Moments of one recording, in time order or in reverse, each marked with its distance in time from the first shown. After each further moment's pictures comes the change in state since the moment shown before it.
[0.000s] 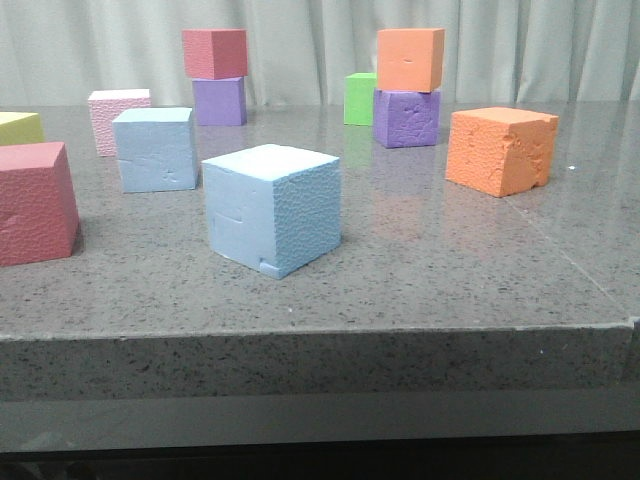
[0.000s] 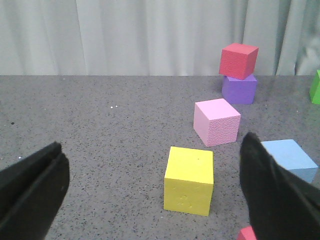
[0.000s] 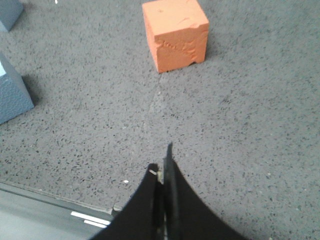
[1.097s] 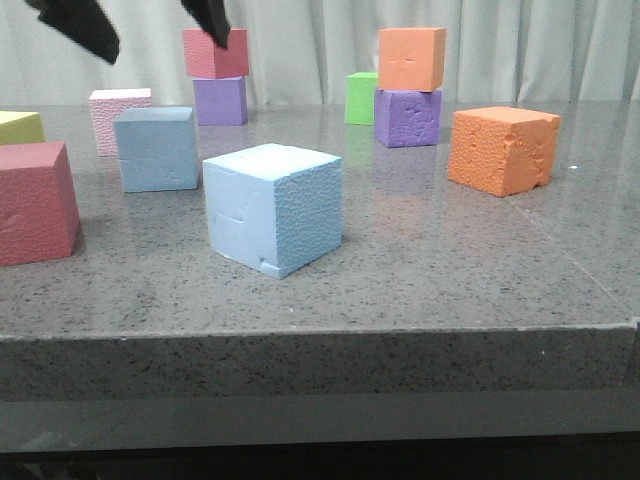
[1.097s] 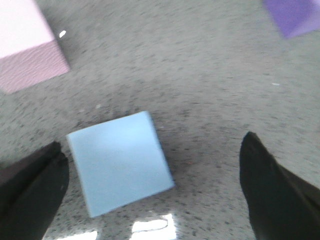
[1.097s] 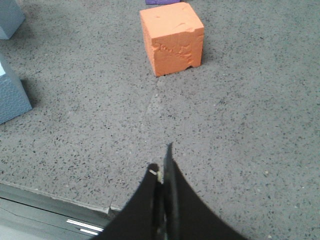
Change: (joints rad) left arm -0.403 1.094 -0.986 -0.026 0.623 -0.256; right arm 0.000 -0.065 0.058 0.000 -0.039 -0.002
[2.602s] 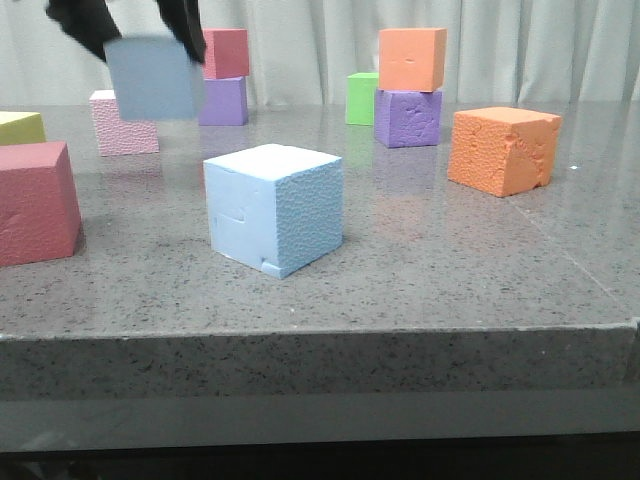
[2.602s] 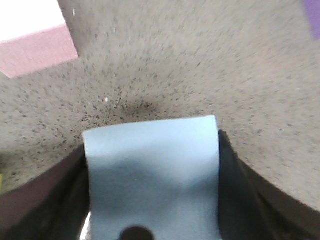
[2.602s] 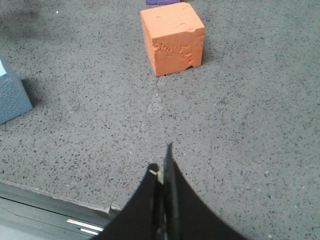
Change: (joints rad) left arm 0.019 0.035 -0.092 -0.018 0.091 -0.021; right arm 0.000 0.000 0.000 0.000 0.000 0.000
